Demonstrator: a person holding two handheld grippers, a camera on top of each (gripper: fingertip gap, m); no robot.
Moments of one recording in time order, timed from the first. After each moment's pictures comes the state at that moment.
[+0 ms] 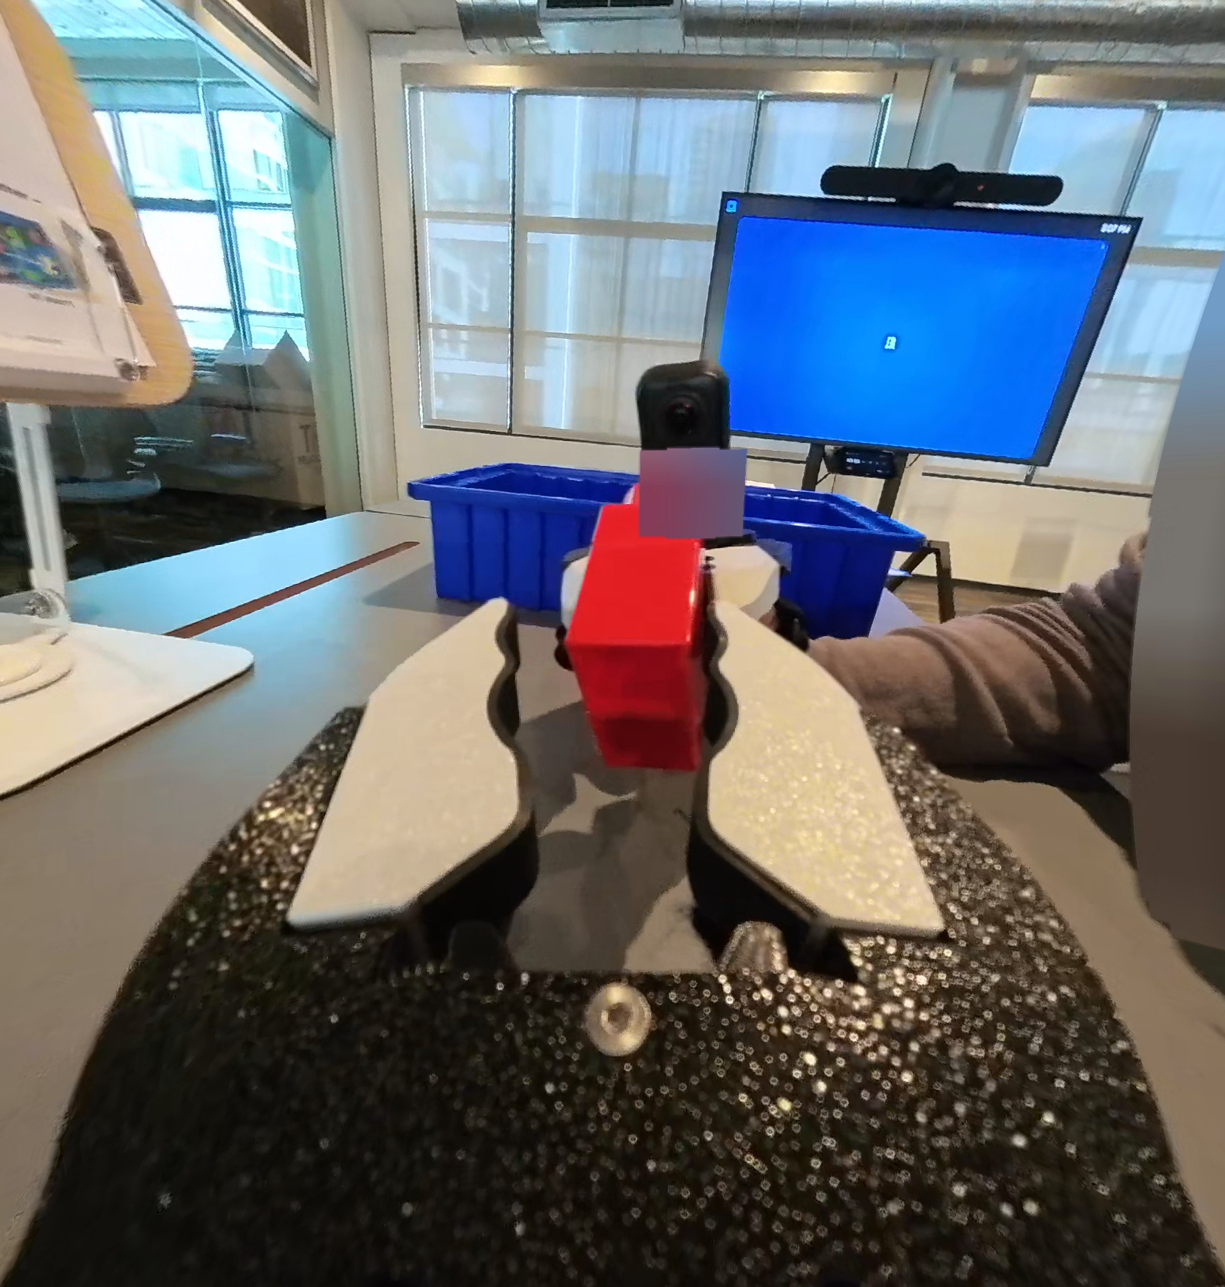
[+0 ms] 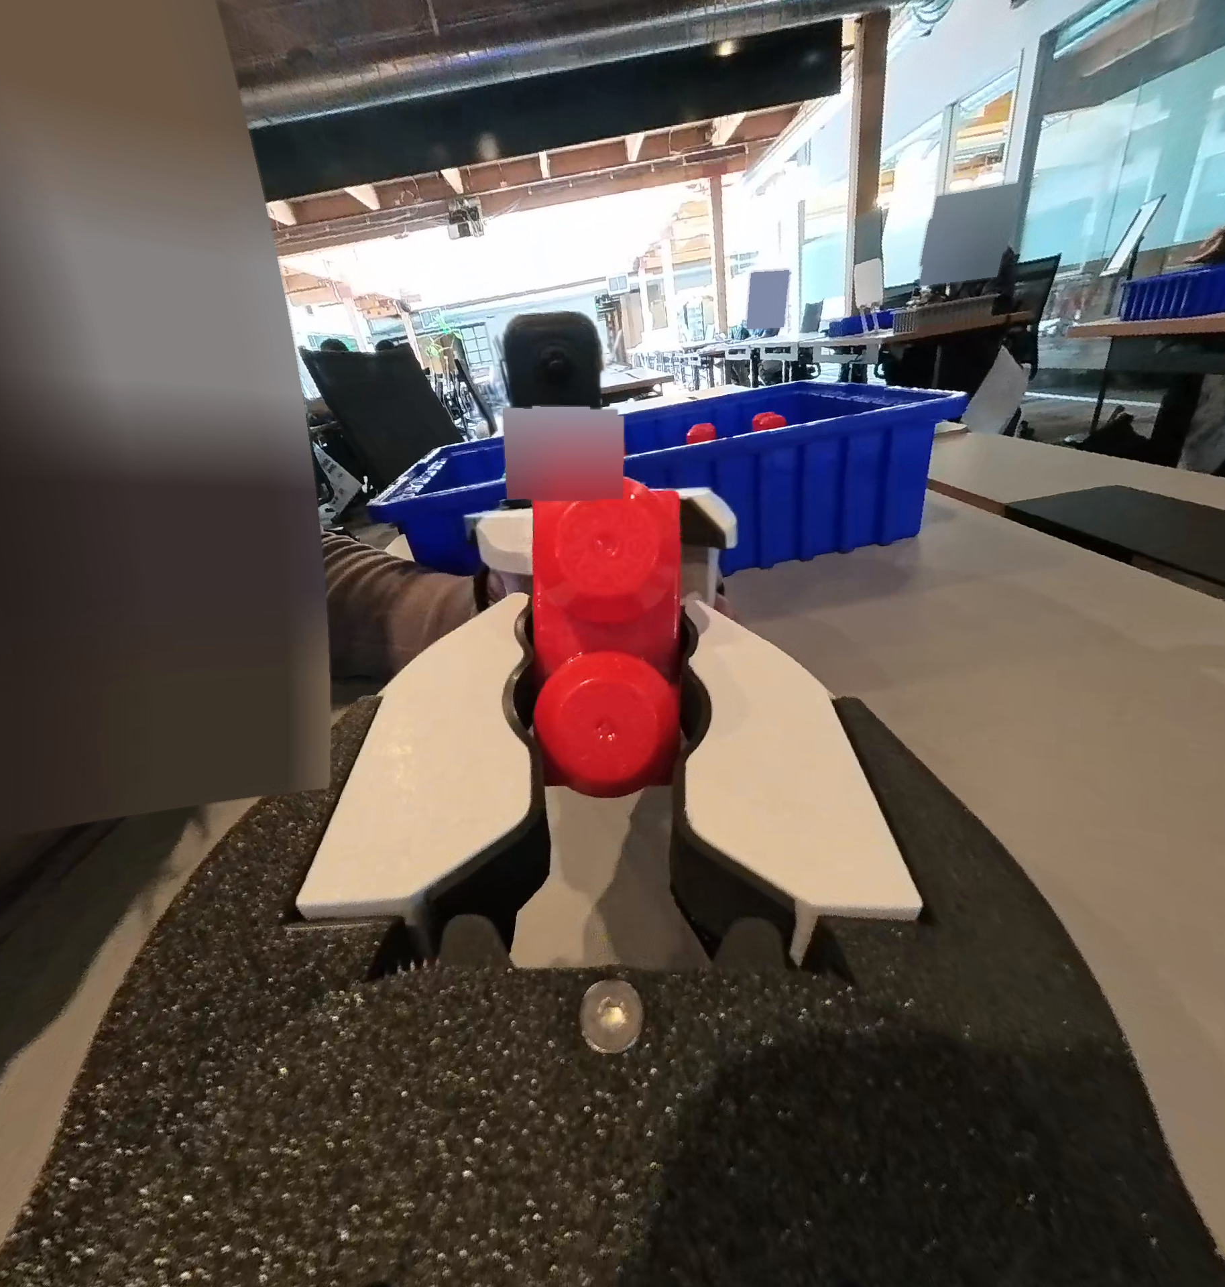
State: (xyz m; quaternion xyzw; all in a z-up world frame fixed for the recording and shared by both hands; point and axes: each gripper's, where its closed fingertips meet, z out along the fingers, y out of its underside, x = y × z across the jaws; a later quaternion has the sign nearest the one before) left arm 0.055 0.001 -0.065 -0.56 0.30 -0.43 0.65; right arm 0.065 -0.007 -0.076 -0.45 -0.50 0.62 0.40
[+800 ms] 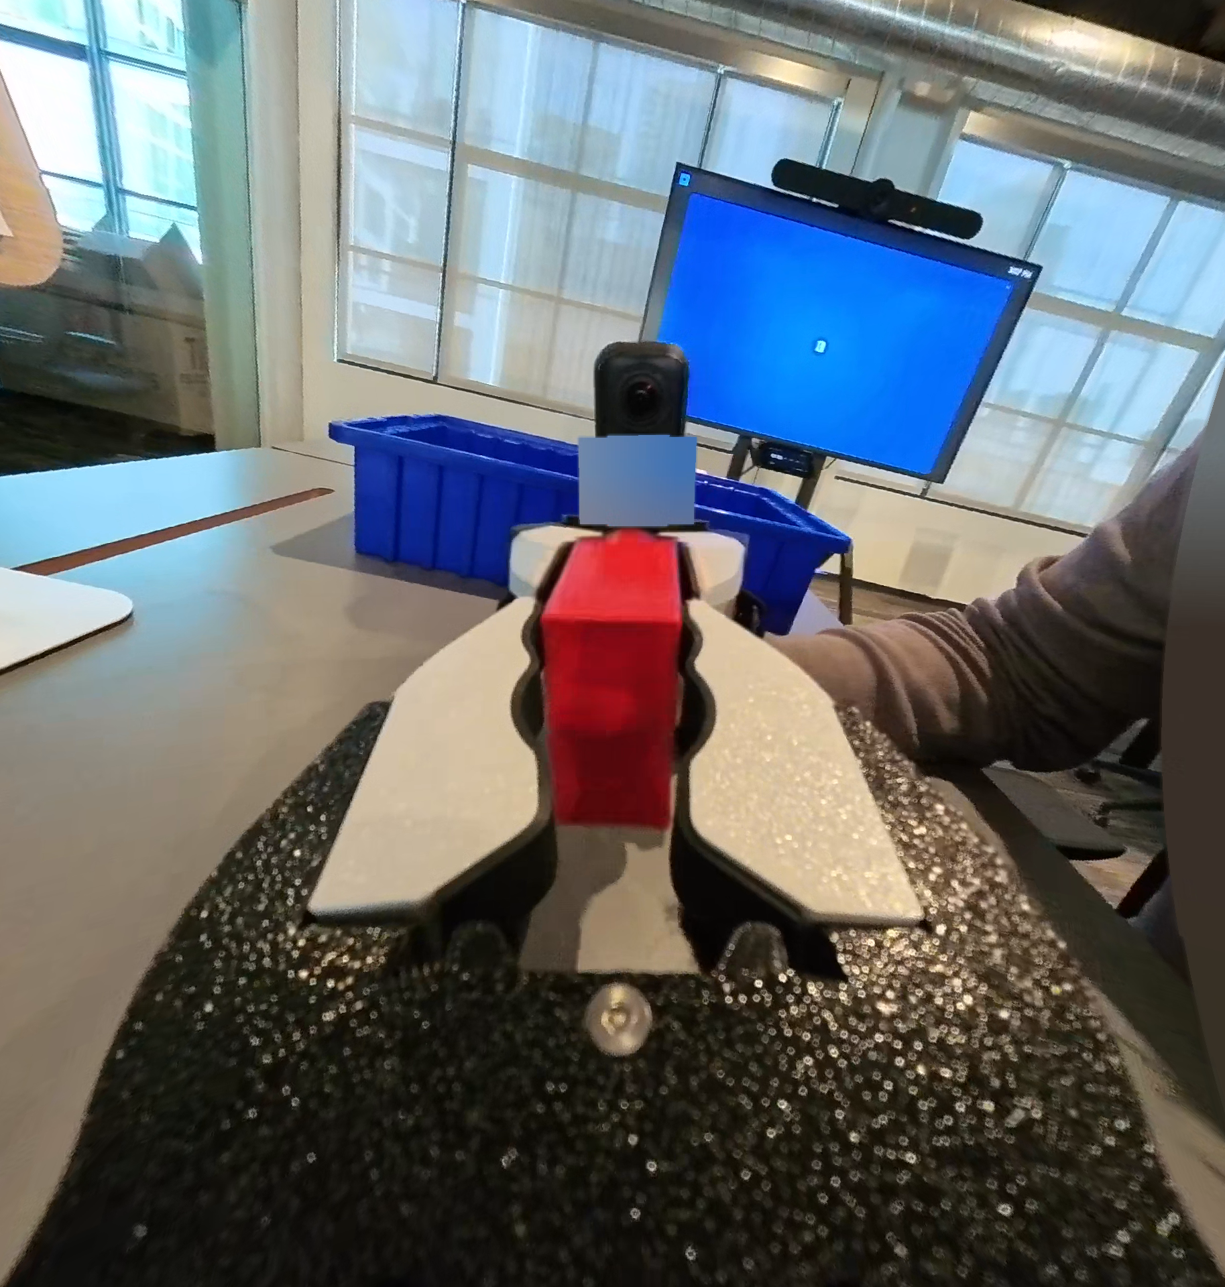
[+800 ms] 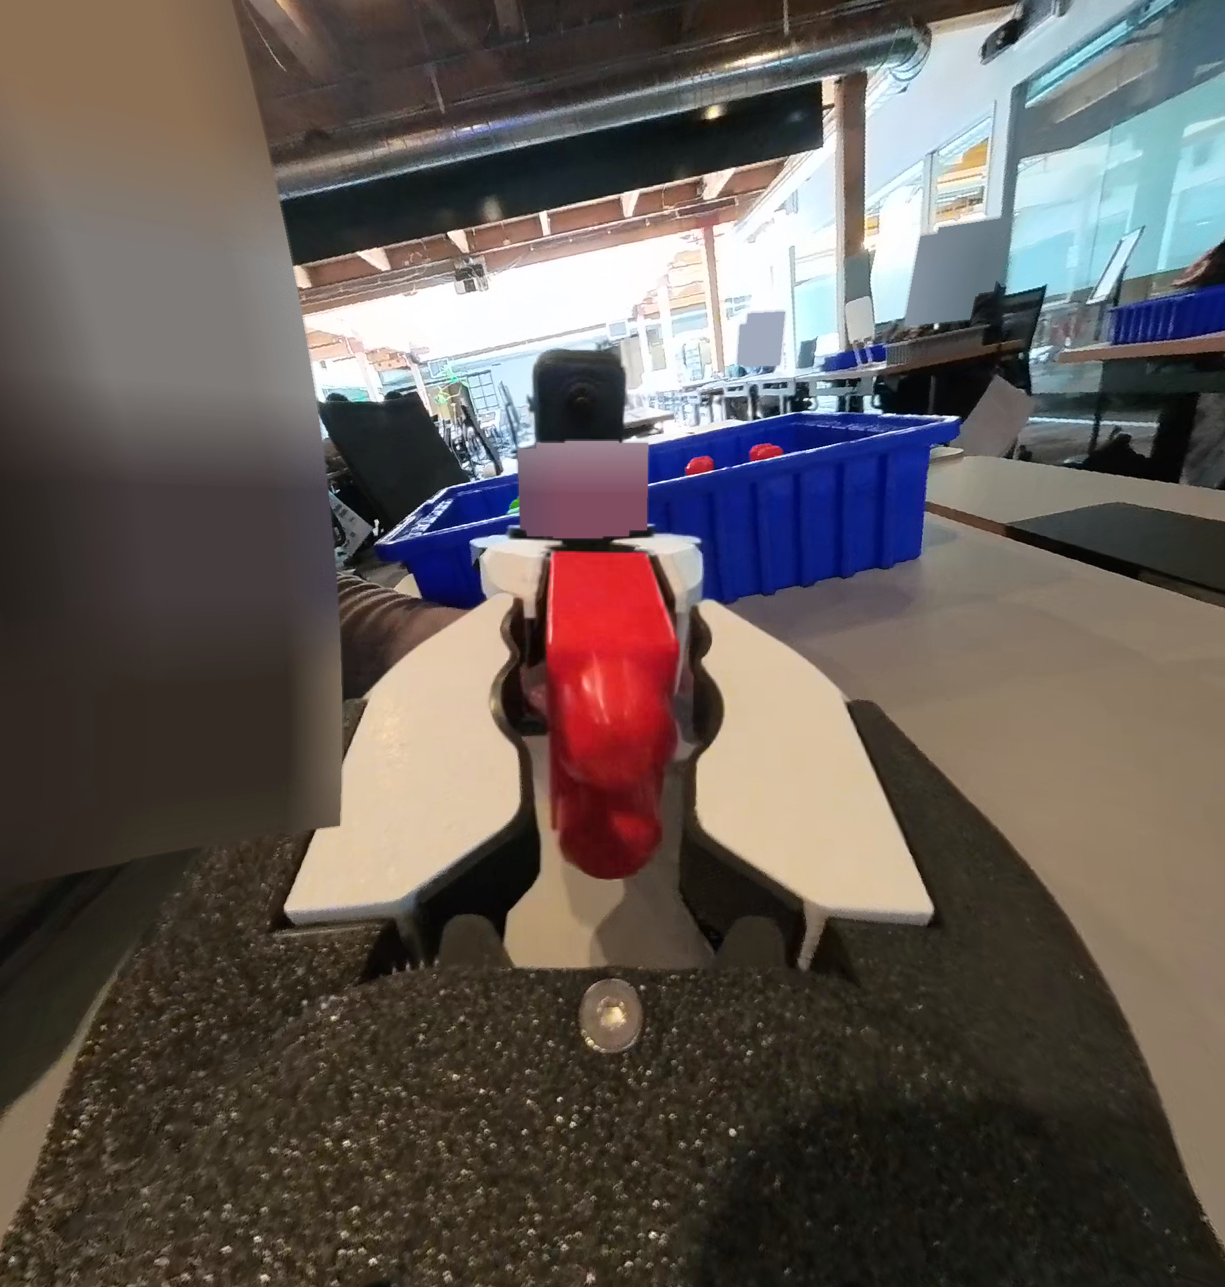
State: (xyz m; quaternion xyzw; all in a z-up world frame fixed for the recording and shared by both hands) left arm 0.063 -0.005 -0.070 -0.58 0.30 -0.48 0.59; right arm 0.063 -0.006 -0.069 -0.45 -0.47 0.64 0.41
